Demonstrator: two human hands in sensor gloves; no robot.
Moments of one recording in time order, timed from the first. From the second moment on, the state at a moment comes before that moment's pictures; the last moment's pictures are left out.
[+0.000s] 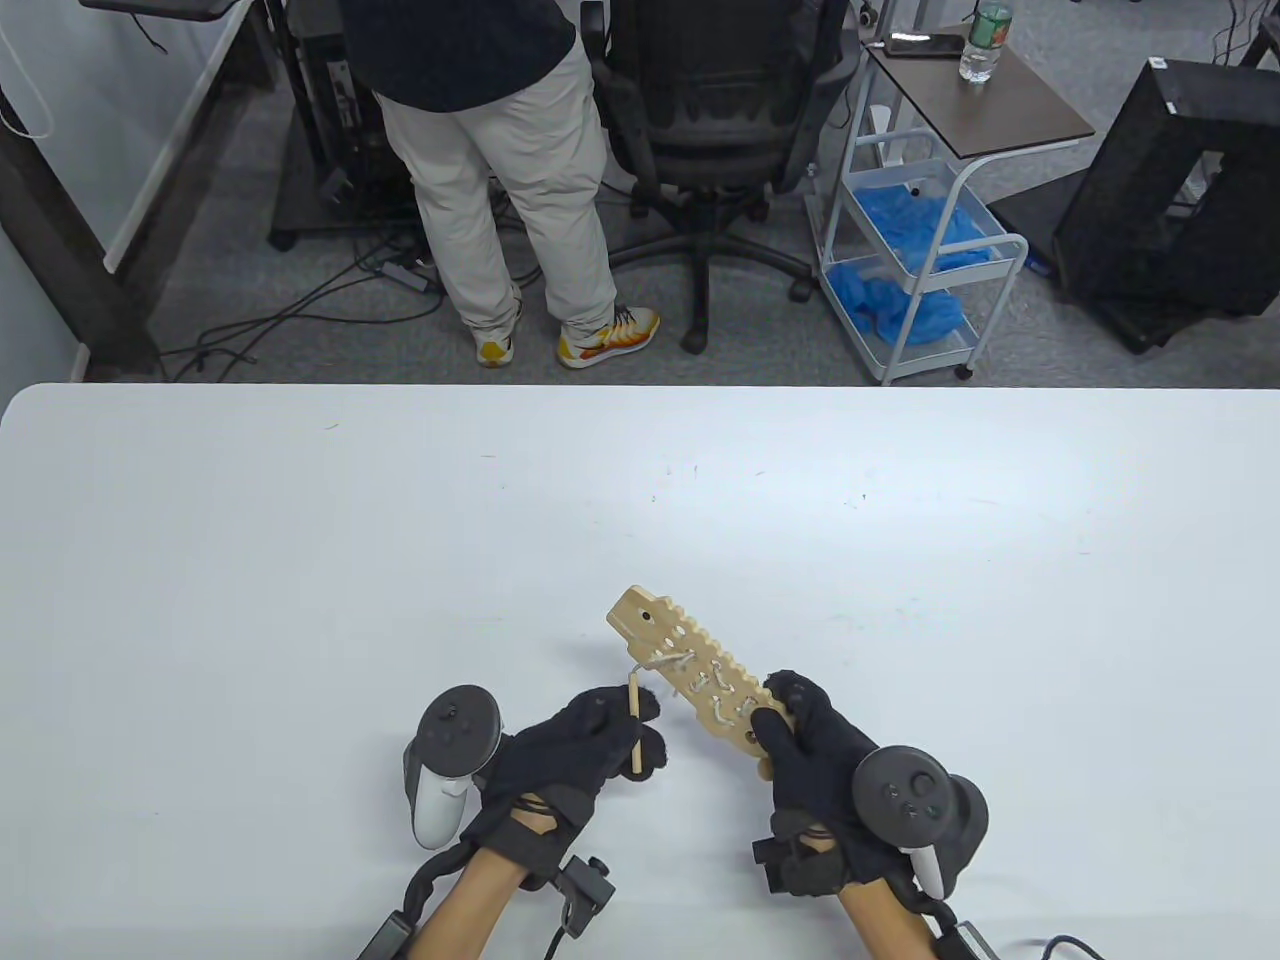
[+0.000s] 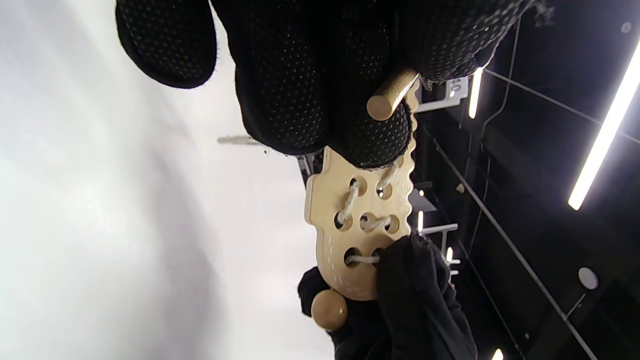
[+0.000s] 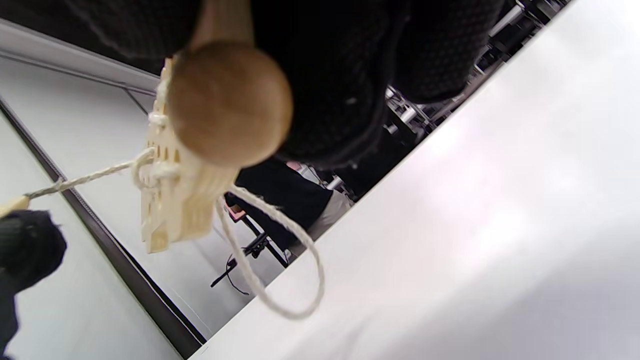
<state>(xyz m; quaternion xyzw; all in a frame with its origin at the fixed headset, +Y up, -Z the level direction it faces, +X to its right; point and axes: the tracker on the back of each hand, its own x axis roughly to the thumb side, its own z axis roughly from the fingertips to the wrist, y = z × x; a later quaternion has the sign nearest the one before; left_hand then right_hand) -0.145 -0.740 -0.244 -0.14 -0.11 0.61 0.77 0.156 -0.728 -0.216 0.00 -0.14 0.89 0.44</state>
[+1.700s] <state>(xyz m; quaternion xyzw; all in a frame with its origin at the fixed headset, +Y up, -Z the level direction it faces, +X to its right) -0.217 -0.741 -0.268 0.00 0.03 0.52 0.85 0.205 -0.767 -0.243 -0.17 -0.02 0.80 0.58</state>
